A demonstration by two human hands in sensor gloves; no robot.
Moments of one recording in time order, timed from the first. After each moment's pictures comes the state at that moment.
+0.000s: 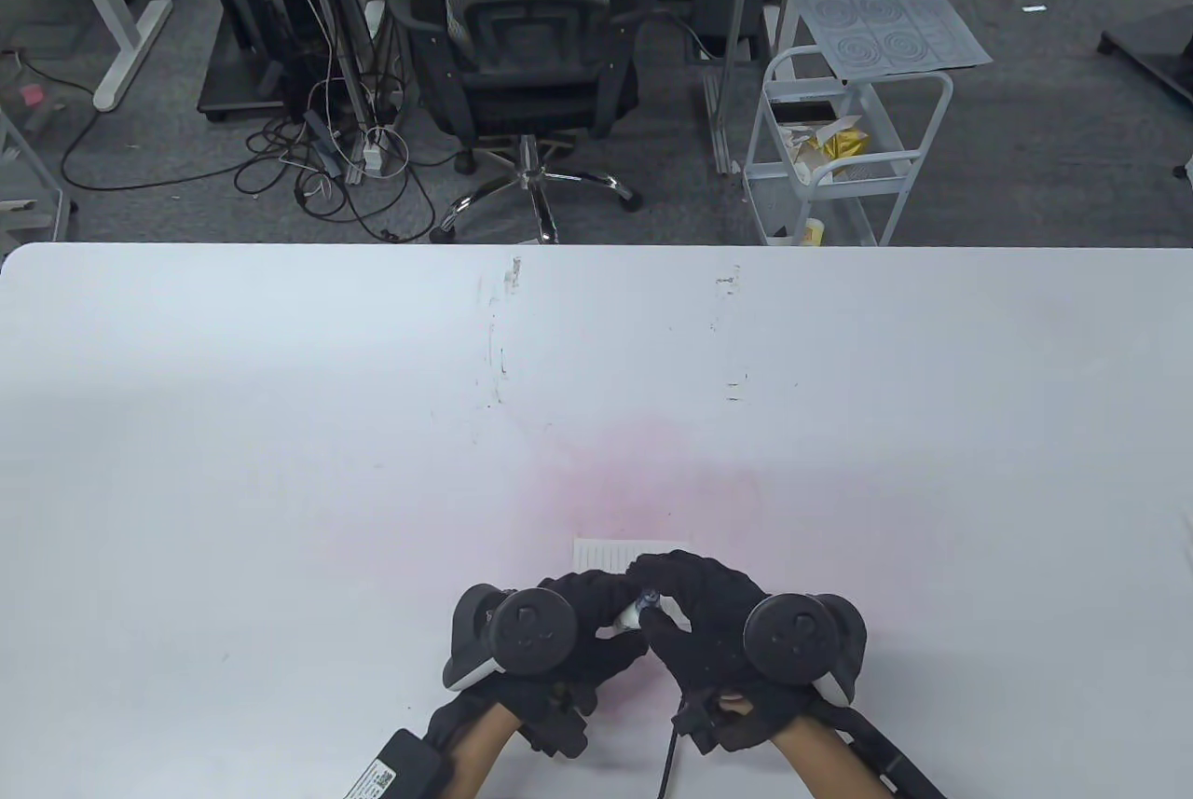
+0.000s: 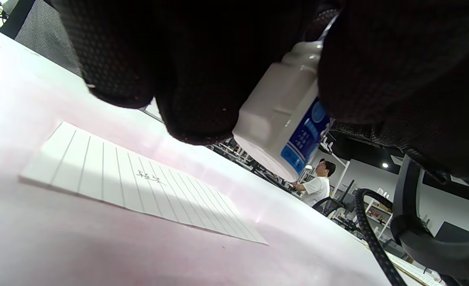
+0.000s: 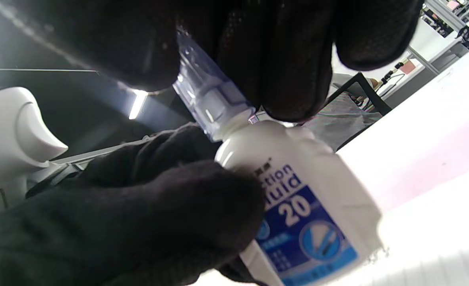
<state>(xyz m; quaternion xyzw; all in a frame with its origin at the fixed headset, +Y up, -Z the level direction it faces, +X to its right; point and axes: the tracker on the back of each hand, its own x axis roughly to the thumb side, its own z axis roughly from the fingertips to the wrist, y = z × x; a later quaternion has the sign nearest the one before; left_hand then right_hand) -0.094 -0.738 -0.237 0.04 -0.27 0.29 0.92 0.111 -0.714 -0.225 0.21 -0.10 0.88 0.42</state>
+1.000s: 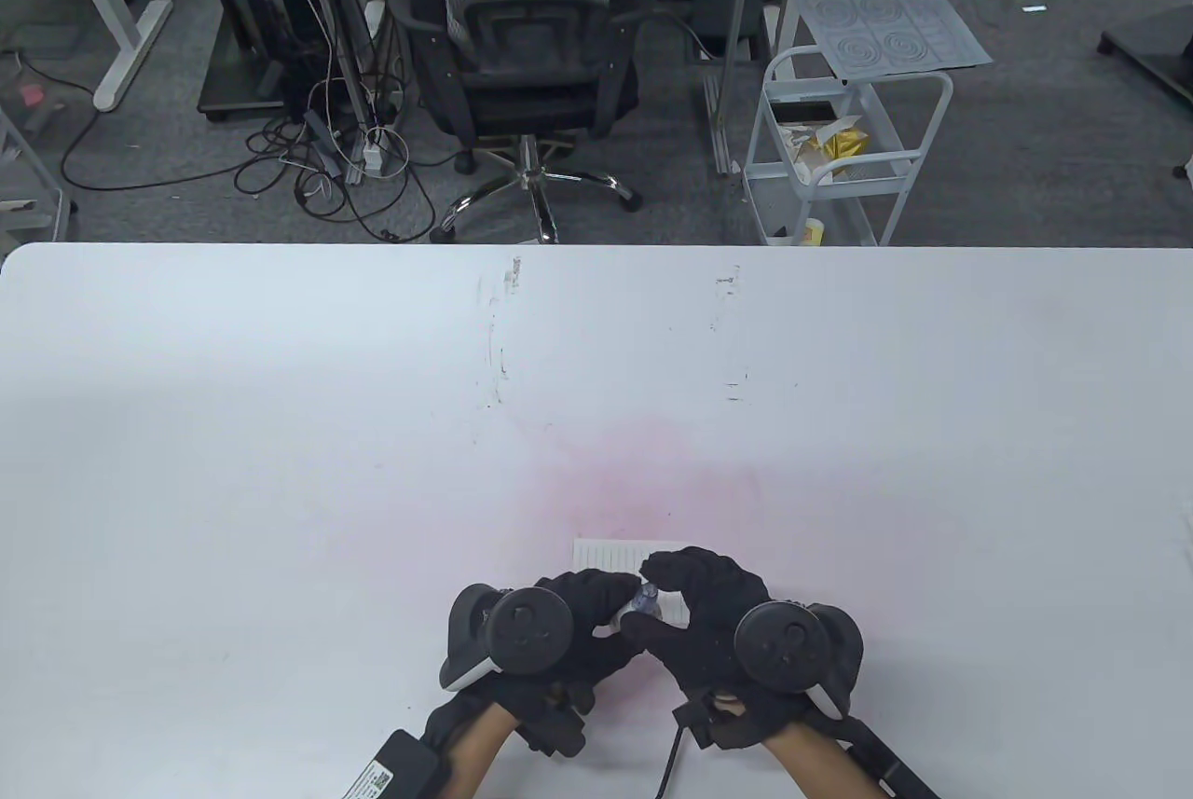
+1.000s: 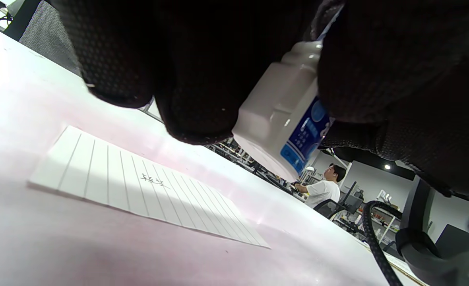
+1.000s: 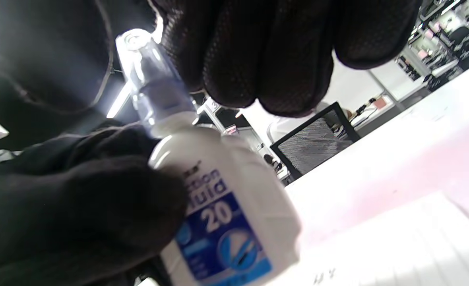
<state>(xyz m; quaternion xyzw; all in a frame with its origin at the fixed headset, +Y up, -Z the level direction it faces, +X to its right) -0.097 -0.737 -0.238 0.04 -0.27 0.29 0.92 0.113 -0.716 -0.222 0.16 -0.15 0.90 0.37</state>
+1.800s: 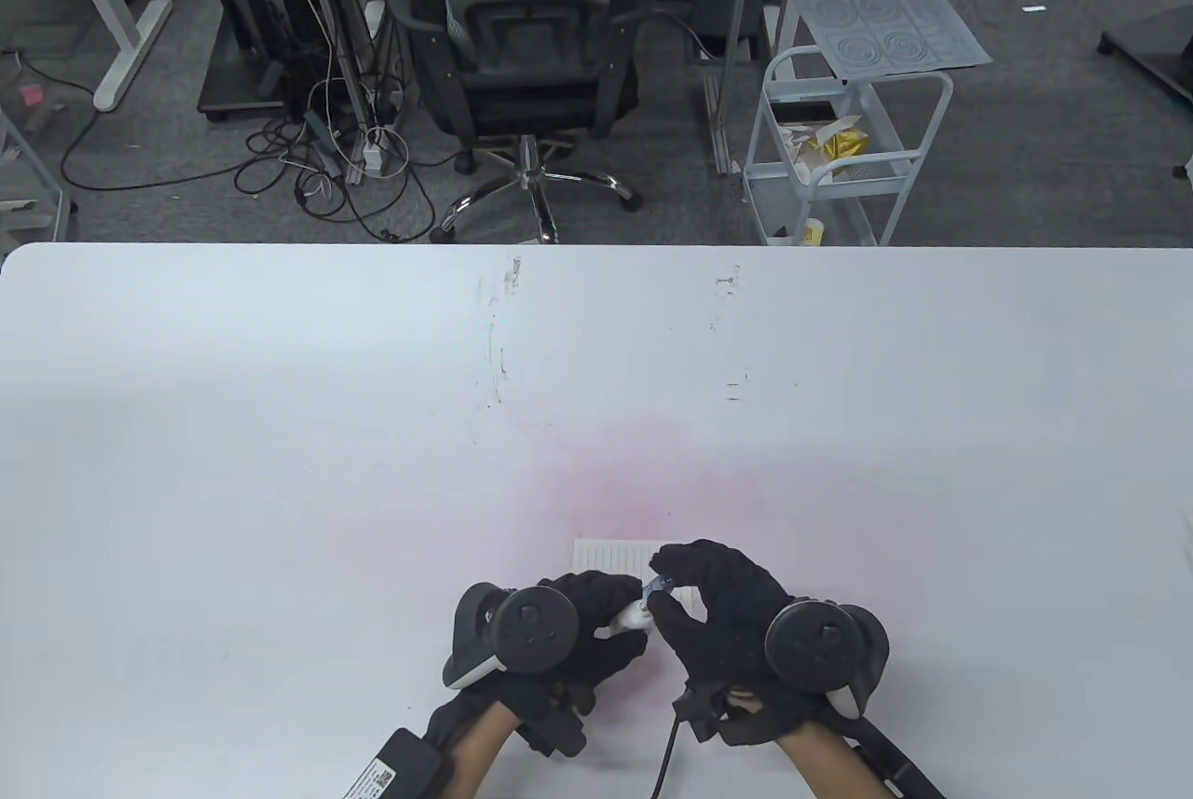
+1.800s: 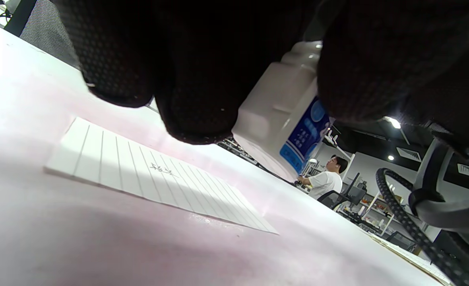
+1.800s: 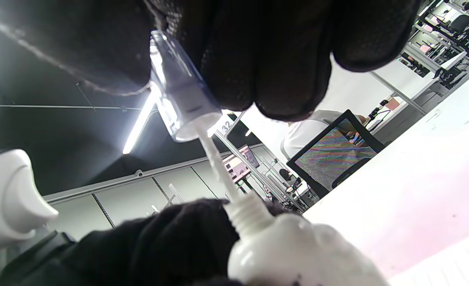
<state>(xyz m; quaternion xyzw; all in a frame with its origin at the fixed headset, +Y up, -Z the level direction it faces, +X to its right) -0.095 -0.739 -0.238 0.02 -0.27 0.27 0.92 0.124 -0.701 -0.220 0.17 -0.17 0.86 0.45</state>
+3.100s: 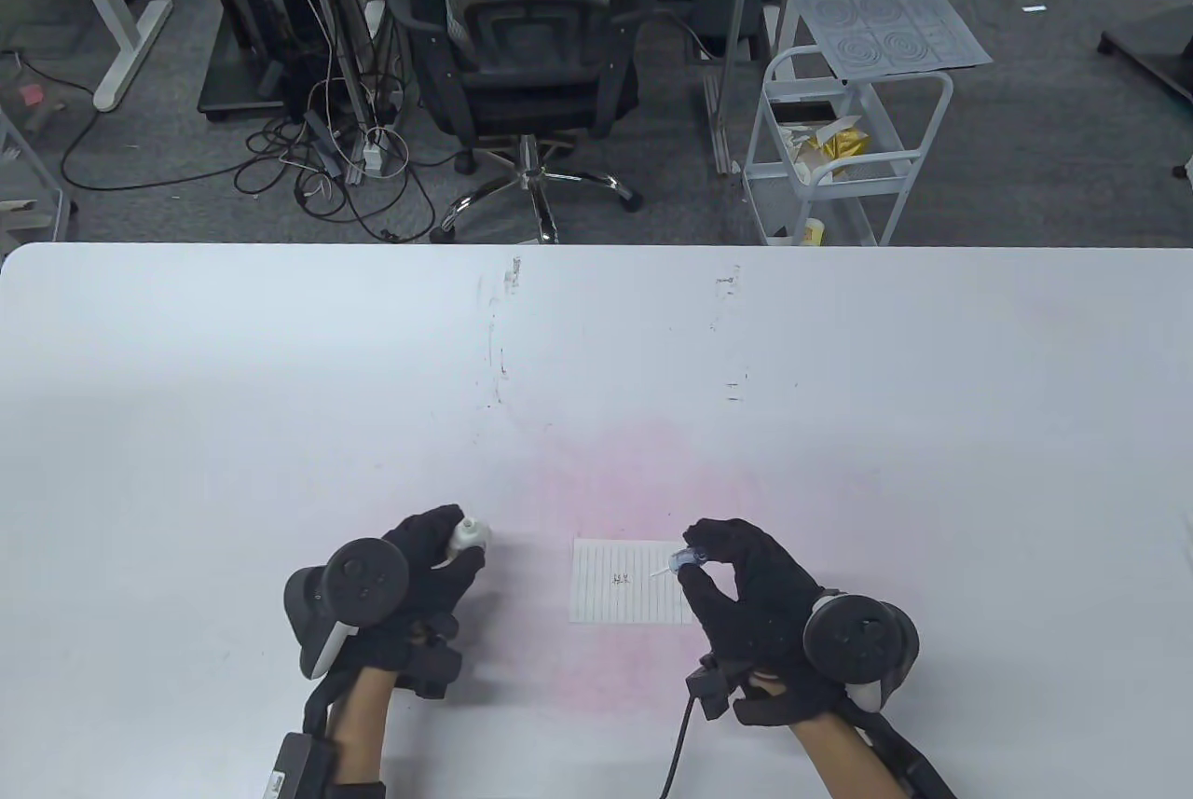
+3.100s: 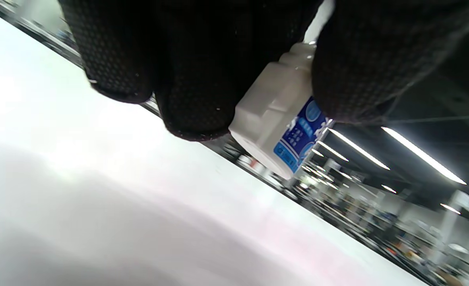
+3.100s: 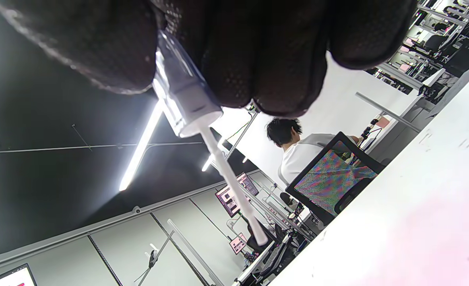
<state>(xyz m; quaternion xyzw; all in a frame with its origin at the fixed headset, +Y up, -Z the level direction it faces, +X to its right) -0.248 -0.730 -0.262 0.11 0.01 0.29 0.95 0.145 -0.701 -0.228 0.14 -0.20 0.84 0.49</state>
